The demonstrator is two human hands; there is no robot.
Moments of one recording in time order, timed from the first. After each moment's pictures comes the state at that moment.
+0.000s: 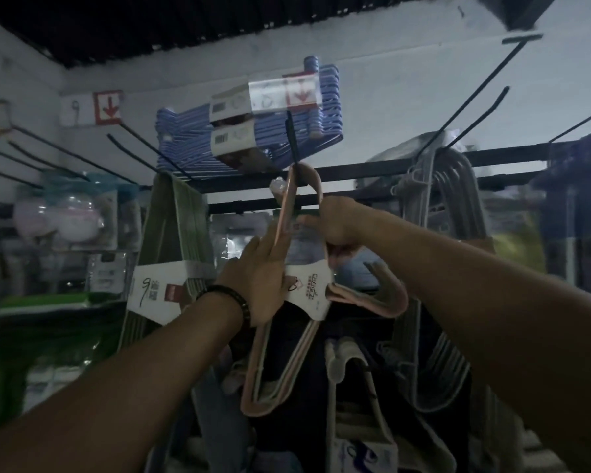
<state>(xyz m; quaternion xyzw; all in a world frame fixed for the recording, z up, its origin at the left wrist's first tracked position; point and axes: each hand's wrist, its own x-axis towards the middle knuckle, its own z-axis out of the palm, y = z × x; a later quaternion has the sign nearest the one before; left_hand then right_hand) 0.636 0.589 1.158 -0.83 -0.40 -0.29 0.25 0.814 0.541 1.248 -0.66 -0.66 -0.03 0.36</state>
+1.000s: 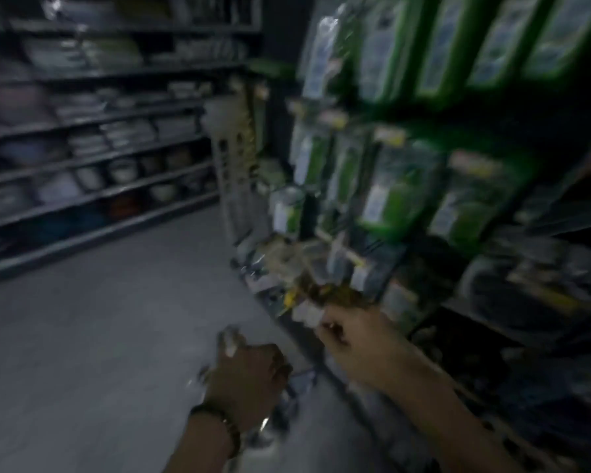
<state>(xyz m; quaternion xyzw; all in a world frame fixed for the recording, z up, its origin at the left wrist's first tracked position) 0.127 0.130 0.636 -0.54 -0.81 -0.09 -0.21 0.301 0.266 0.683 -0.34 -0.91 0.20 0.09</state>
